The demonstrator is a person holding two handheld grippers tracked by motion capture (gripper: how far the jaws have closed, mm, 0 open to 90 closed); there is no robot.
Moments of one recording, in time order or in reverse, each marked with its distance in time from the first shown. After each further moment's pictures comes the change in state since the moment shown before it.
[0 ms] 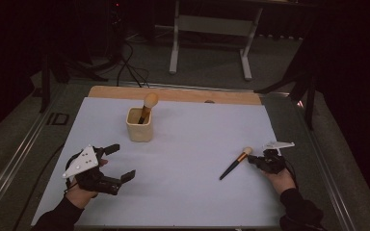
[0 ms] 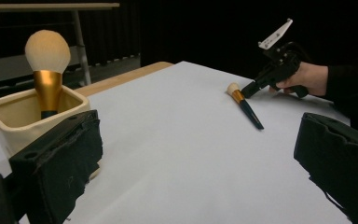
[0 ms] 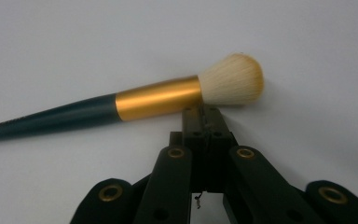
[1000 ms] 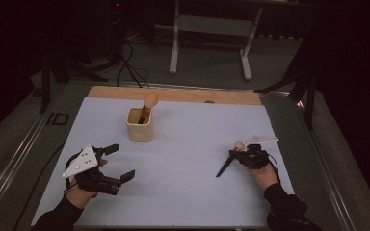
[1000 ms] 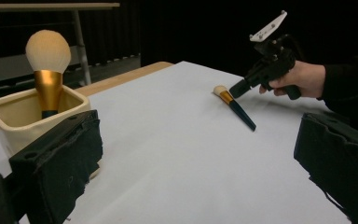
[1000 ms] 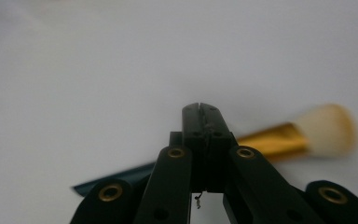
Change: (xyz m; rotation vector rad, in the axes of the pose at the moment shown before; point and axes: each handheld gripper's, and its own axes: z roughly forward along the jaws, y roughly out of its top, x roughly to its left) left arm 0.001 0.000 -0.002 0.000 0.000 0.000; right arm 0.050 0.034 0.018 -0.074 0.133 -0.035
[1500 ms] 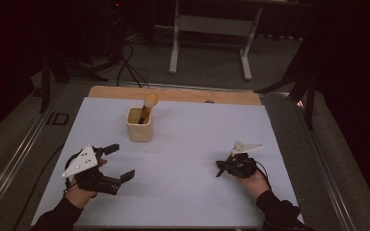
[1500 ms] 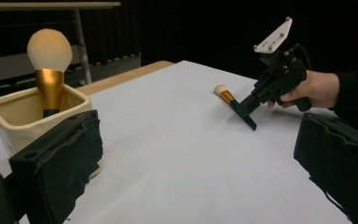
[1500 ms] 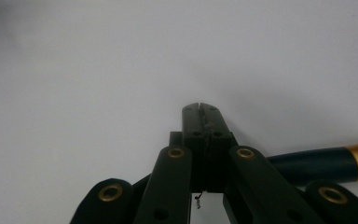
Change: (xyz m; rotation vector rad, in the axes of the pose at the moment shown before) left arm 0.001 0.000 0.000 0.000 0.001 -0.002; right arm 0.038 -0.007 0.014 0.057 0.104 -0.059
